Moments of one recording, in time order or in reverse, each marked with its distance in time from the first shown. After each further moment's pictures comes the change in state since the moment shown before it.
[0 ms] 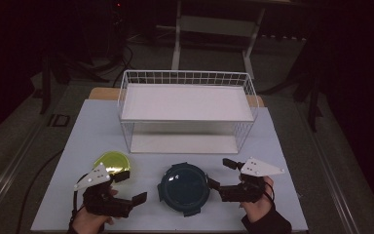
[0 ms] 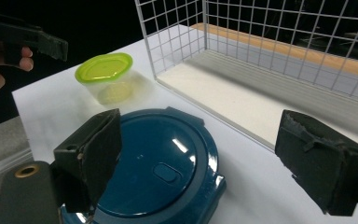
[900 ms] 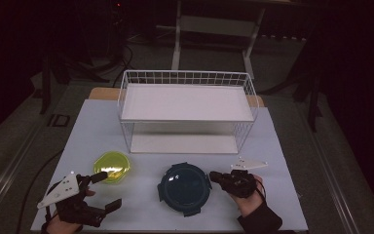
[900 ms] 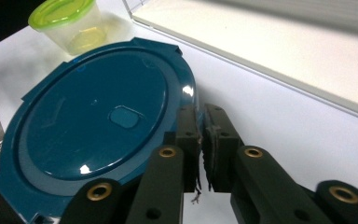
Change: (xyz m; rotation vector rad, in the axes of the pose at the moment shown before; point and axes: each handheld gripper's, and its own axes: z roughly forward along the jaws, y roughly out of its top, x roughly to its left) left arm 0.035 -0.031 -0.050 -0.140 -0.012 0.174; right arm -0.026 -0.033 0.033 0.212 -0.004 0.121
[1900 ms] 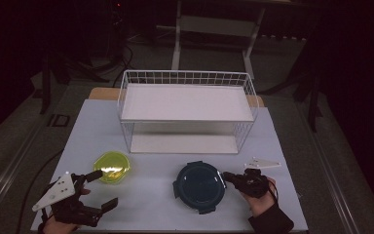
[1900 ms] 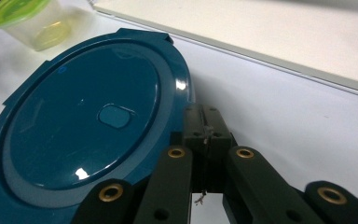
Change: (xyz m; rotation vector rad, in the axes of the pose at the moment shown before) left arm 0.000 0.003 -0.008 -0.003 0.039 0.041; right arm -0.026 -0.014 -0.020 0.030 -0.071 0.090
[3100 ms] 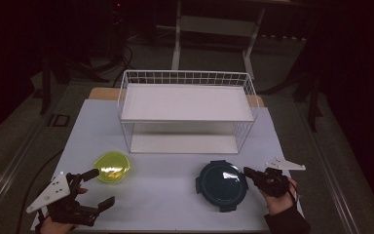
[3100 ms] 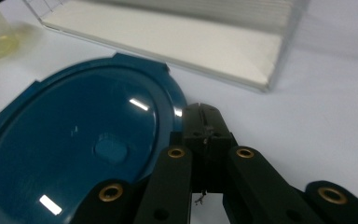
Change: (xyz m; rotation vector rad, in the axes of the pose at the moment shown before) left arm 0.002 0.000 -0.007 -0.033 0.017 0.005; right arm -0.031 -0.009 -0.039 -0.072 -0.153 0.005
